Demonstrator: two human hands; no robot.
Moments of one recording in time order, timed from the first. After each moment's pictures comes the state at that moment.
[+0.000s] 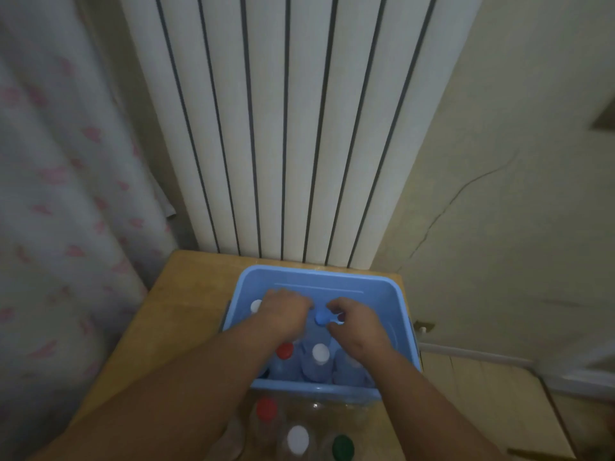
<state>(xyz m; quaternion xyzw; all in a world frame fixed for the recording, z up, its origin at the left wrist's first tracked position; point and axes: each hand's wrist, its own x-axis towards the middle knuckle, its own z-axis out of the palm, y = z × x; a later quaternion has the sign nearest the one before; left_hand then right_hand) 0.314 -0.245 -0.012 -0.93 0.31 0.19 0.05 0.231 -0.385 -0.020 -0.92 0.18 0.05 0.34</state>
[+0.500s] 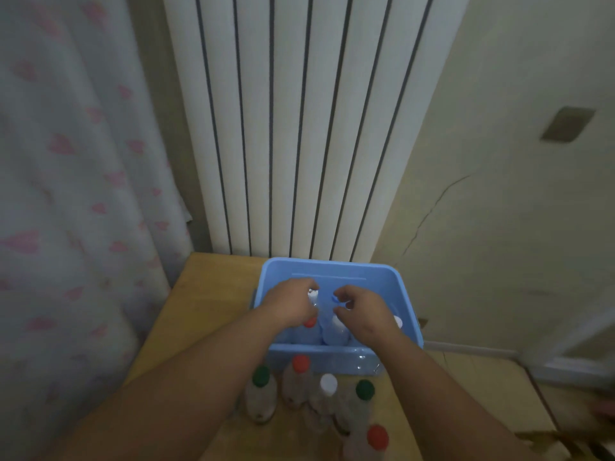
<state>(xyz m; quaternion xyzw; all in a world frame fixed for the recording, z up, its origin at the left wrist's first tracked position) 0.256 -0.168 0.029 -0.93 0.24 0.18 -0.23 0.170 -0.318 0.031 -0.93 0.18 0.00 0.31</state>
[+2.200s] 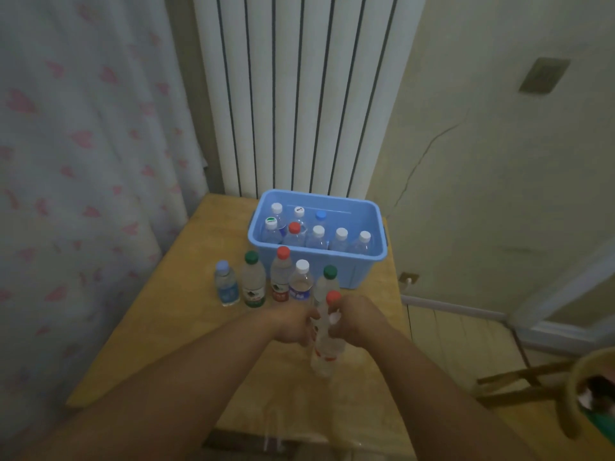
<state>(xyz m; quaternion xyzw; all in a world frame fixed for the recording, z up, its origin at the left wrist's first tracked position) 0.008 -0.149 -0.013 -0.87 0.30 0.36 -0.15 -0.048 -0.297 0.000 -0.96 0.11 0.18 0.18</state>
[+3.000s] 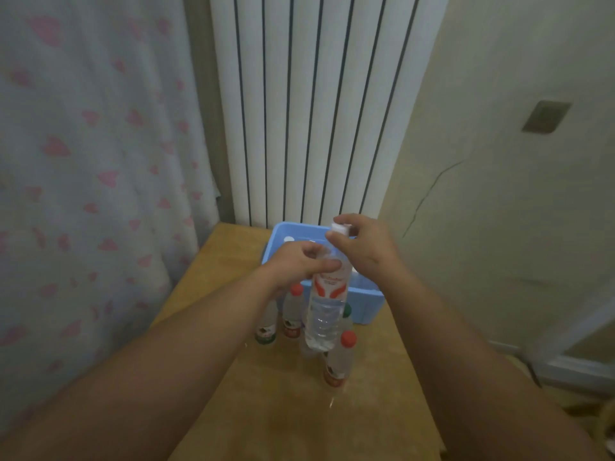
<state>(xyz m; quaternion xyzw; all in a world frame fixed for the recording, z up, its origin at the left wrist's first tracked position) 0.096 -0.133 0.086 -0.78 0.18 0.23 -0.55 0.038 -0.282 0.146 -0.91 0.09 -0.13 0.39</state>
